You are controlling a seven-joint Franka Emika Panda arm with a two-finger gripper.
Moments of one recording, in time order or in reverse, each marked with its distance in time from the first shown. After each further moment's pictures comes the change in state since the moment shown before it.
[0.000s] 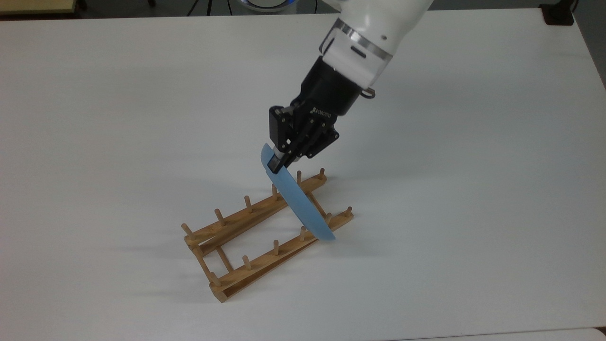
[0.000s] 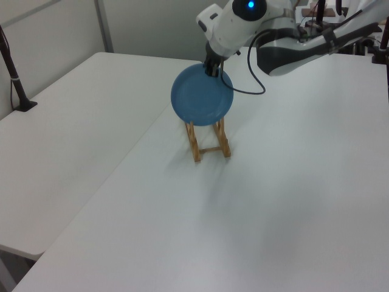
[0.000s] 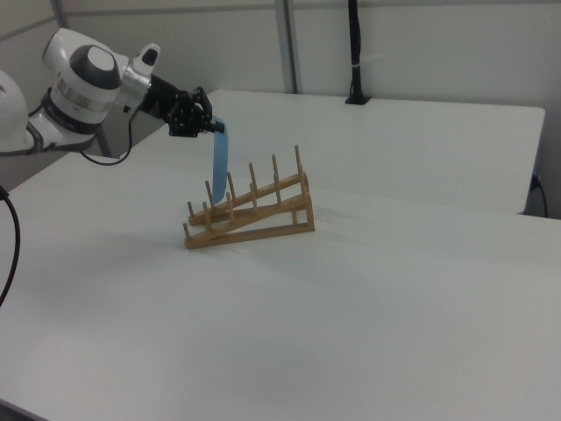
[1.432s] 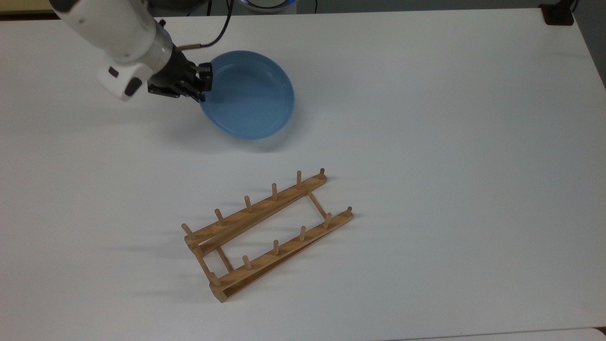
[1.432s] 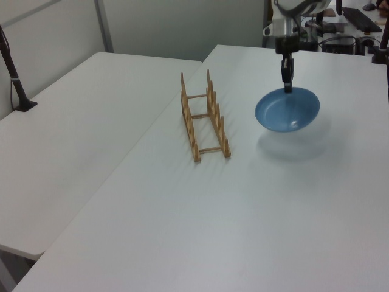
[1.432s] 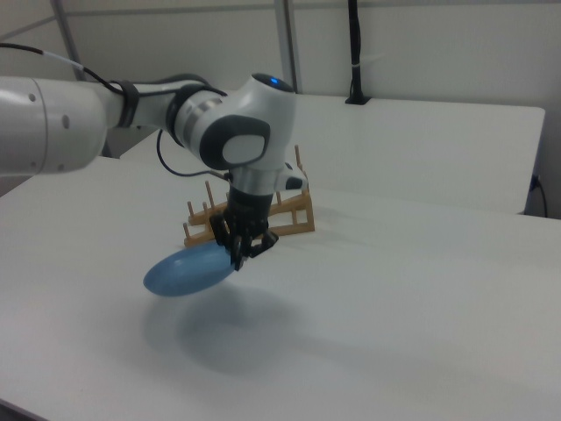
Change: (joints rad) arm -0.281 -0.086 -0.268 -0.238 1.158 -0.476 -0.723
